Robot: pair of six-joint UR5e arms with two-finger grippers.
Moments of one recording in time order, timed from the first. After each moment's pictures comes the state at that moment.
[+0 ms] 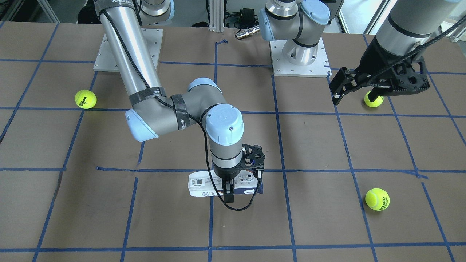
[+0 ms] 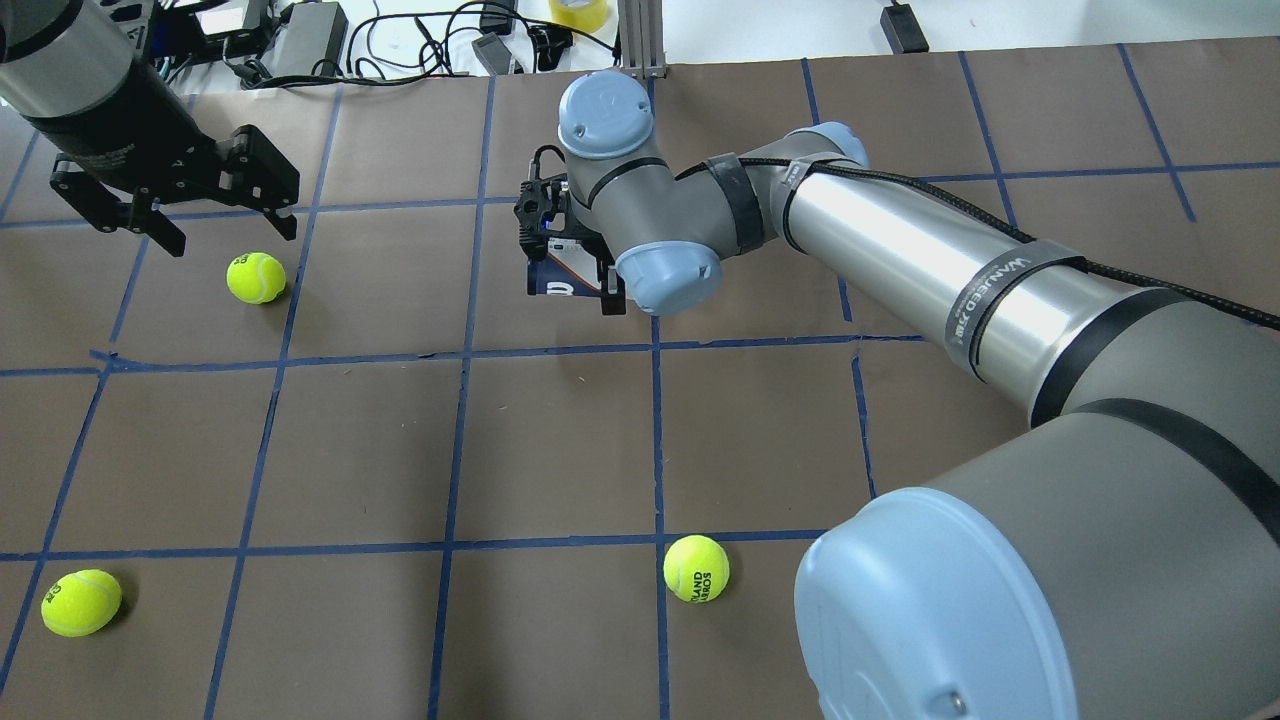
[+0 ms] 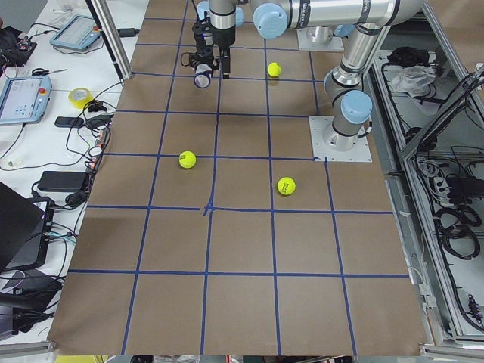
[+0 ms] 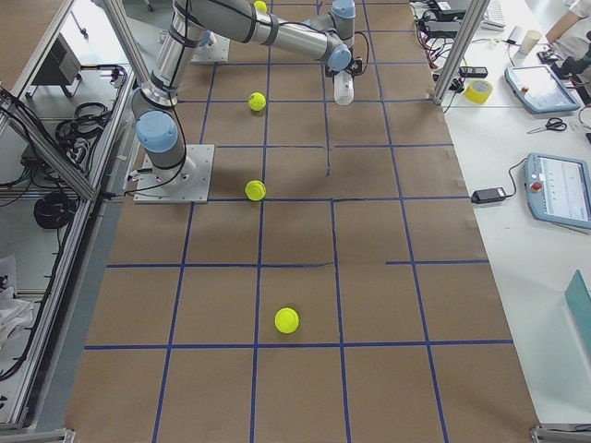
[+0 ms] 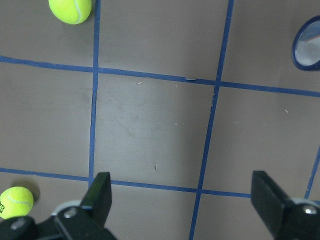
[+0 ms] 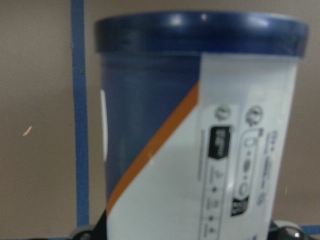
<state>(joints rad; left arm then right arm) -1.40 -1.56 -1.57 -1.57 1.58 0.04 1.99 -0.91 1.44 -2.24 -1.56 -1.19</state>
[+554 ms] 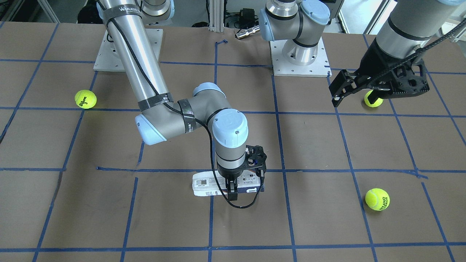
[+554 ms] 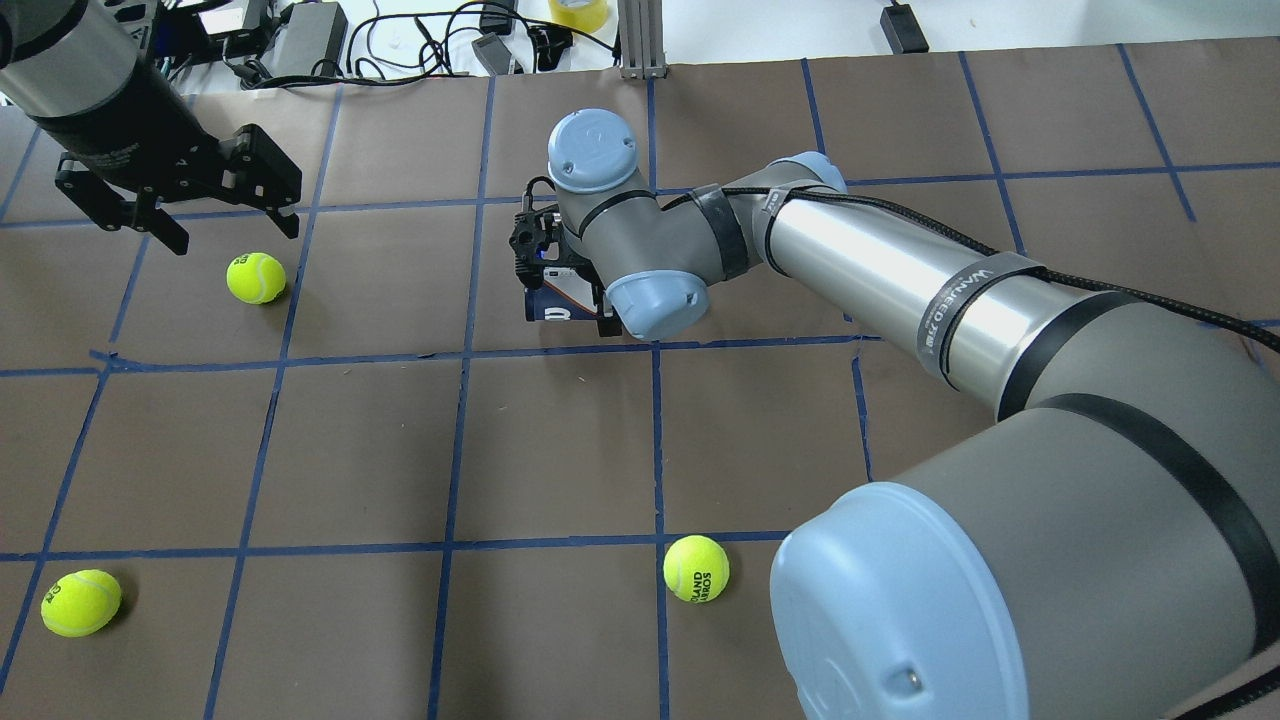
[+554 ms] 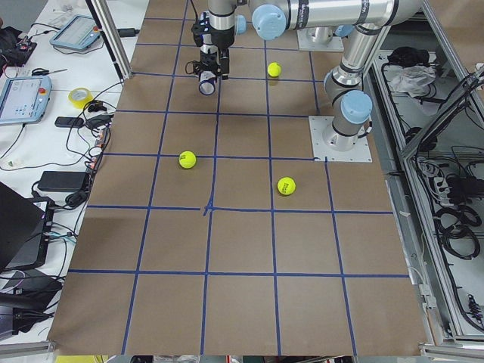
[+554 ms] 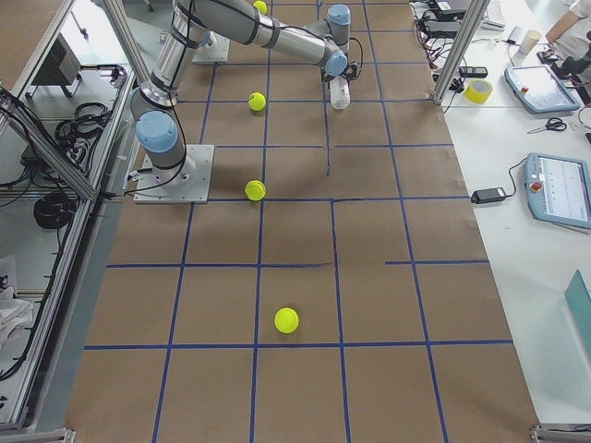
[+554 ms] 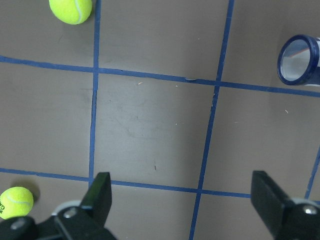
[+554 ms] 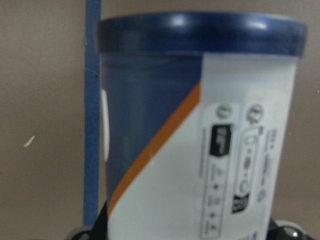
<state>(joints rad) -1.40 -1.57 -1.57 -1.56 1.58 0.04 2.00 -0.87 1.45 -2.28 -1.57 -1.19</state>
